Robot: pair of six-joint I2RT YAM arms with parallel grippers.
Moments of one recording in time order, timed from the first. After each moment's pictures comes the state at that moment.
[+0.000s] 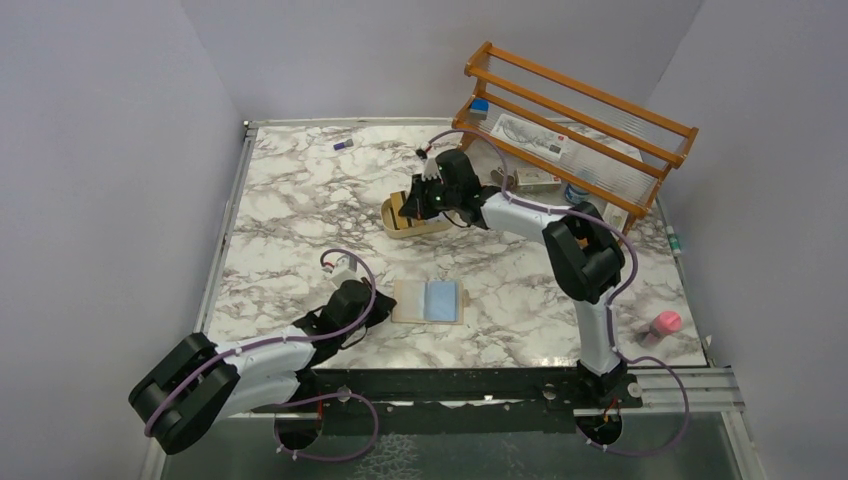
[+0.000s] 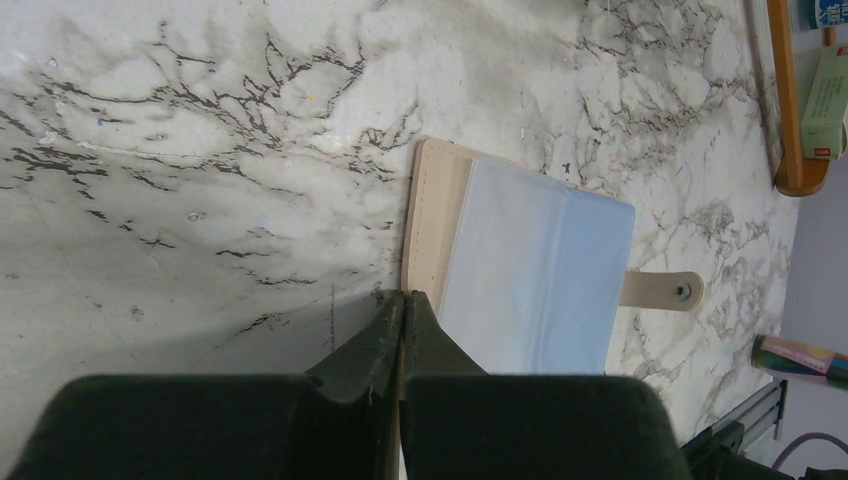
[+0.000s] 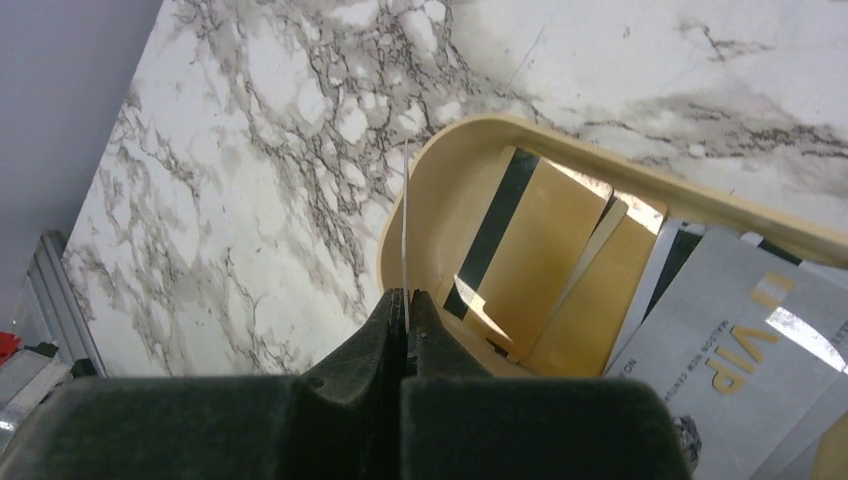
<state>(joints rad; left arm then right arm) -0.76 1.05 0.12 0.33 -0.21 -1.05 0.64 2.07 1.44 0.08 -0.38 0.39</state>
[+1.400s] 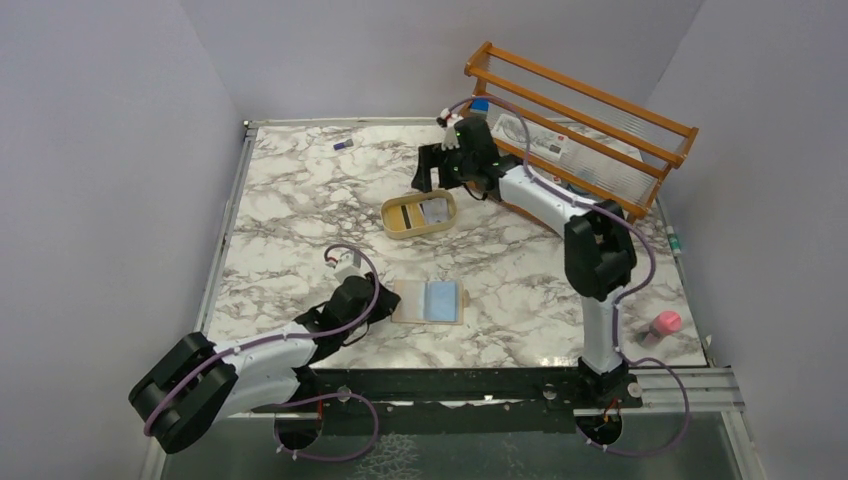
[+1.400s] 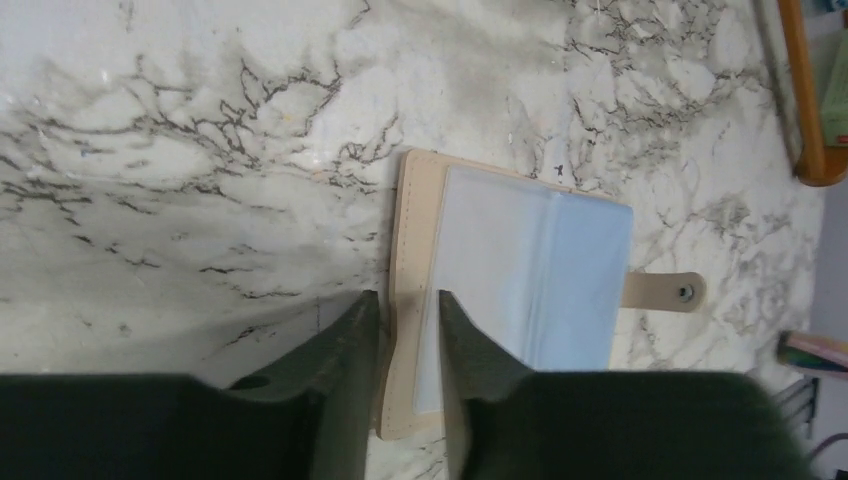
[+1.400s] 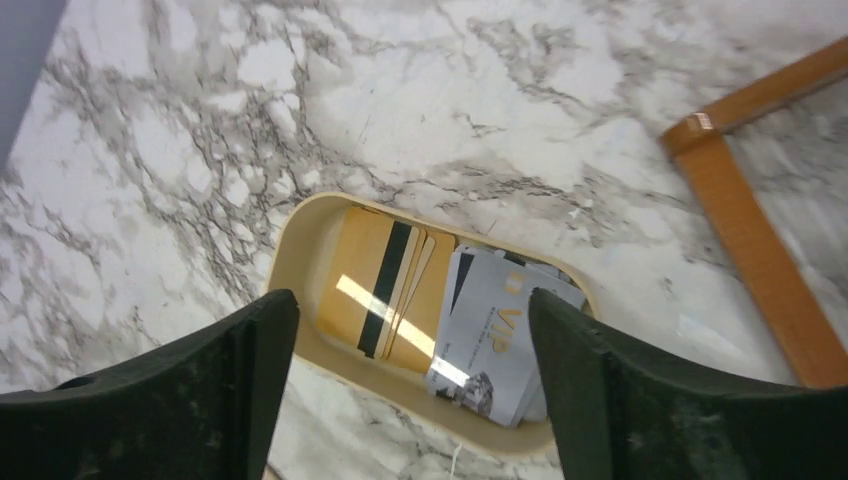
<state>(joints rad) -0.76 1.05 0.14 0.30 -0.22 -1.02 0.56 2.12 1.70 -0.20 -0.27 0.27</state>
